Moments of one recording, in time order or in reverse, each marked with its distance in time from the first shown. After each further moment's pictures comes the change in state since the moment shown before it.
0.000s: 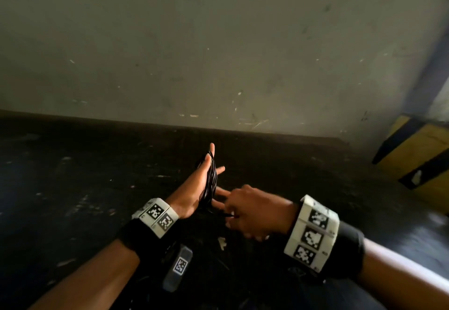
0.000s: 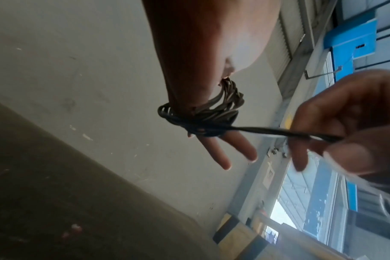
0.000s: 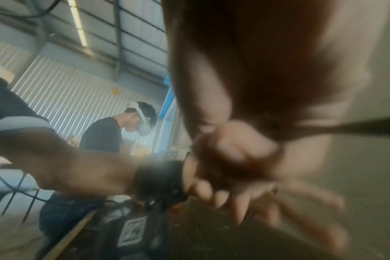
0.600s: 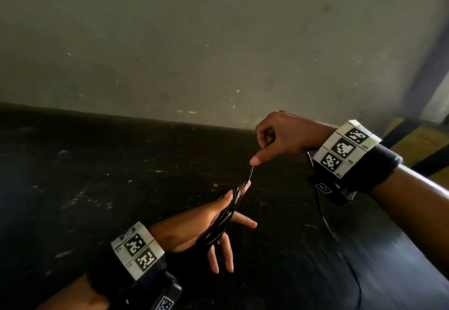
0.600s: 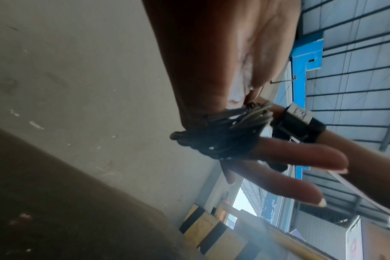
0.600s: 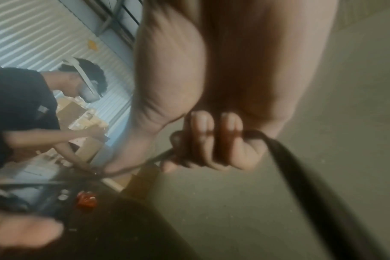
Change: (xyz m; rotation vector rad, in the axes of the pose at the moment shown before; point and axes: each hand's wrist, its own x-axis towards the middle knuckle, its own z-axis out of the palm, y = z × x) left_hand -0.061 -0.011 0.031 0.165 -0.469 -0.314; right_hand -0.015 0.029 -0.116 -0.197 0.260 -0.032
